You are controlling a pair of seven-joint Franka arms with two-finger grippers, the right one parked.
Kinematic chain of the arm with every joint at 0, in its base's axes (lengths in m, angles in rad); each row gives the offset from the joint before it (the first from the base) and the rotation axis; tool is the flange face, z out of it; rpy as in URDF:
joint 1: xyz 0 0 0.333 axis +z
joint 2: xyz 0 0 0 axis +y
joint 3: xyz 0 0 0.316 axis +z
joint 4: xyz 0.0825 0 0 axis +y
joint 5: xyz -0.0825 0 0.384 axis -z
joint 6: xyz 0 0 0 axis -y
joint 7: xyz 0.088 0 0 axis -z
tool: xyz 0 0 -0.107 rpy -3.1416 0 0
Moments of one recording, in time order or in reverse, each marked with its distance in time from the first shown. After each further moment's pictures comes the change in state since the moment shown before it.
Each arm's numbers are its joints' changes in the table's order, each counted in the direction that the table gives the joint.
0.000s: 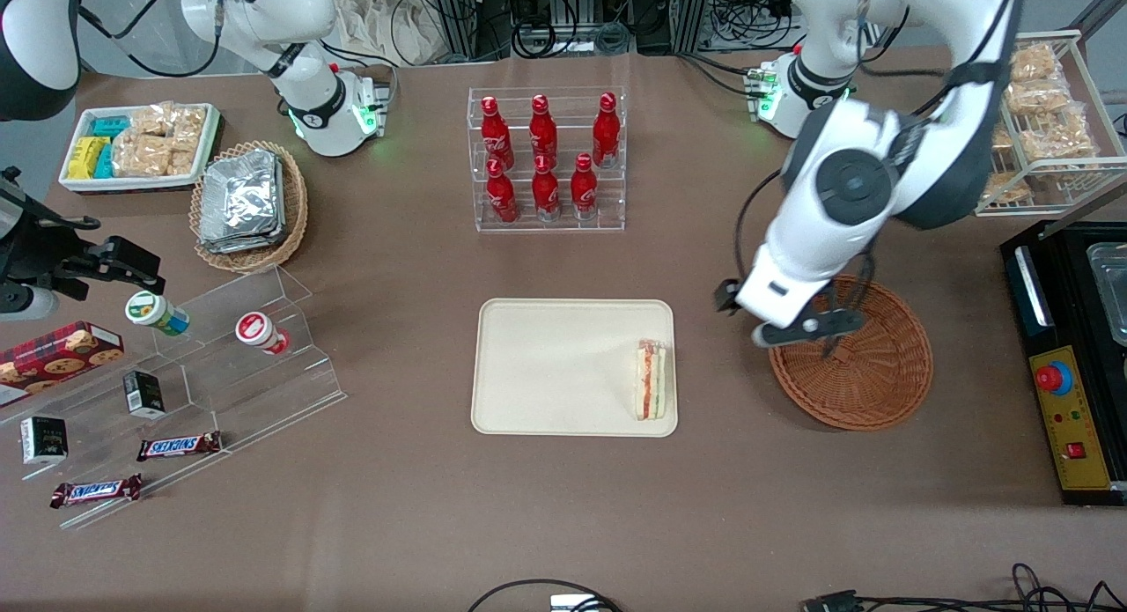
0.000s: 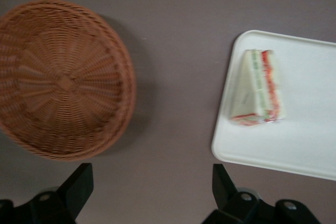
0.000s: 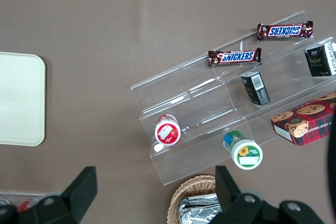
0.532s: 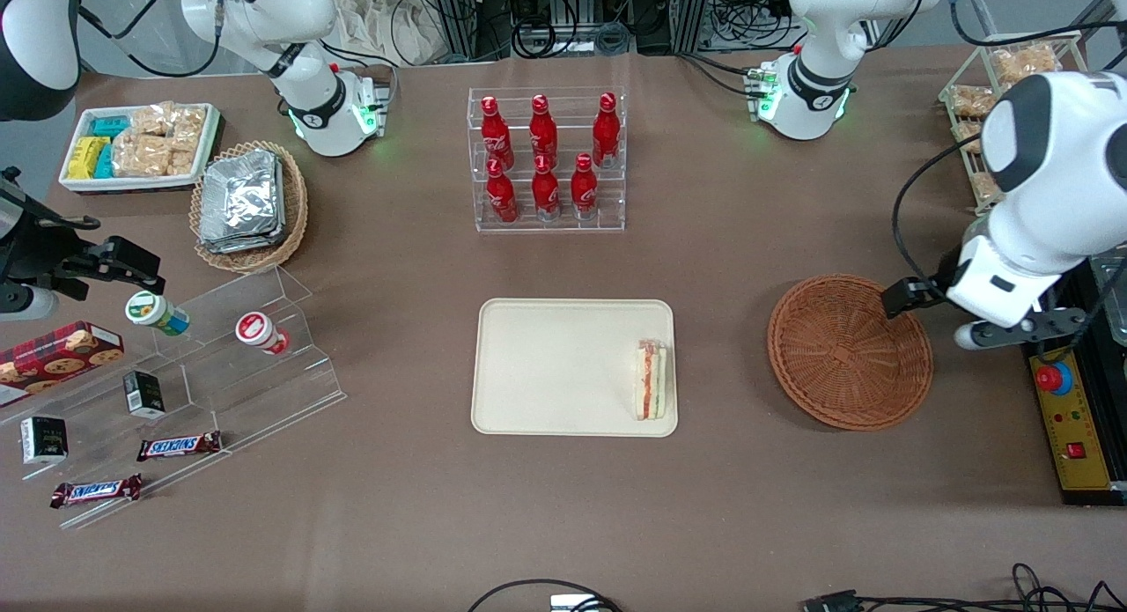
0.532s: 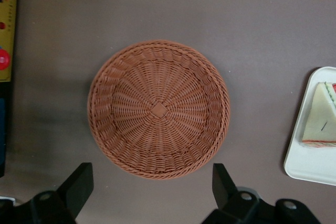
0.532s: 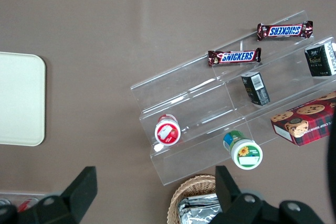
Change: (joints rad) arm 0.290 -0.059 0.007 -0.046 0.003 -0.060 0.278
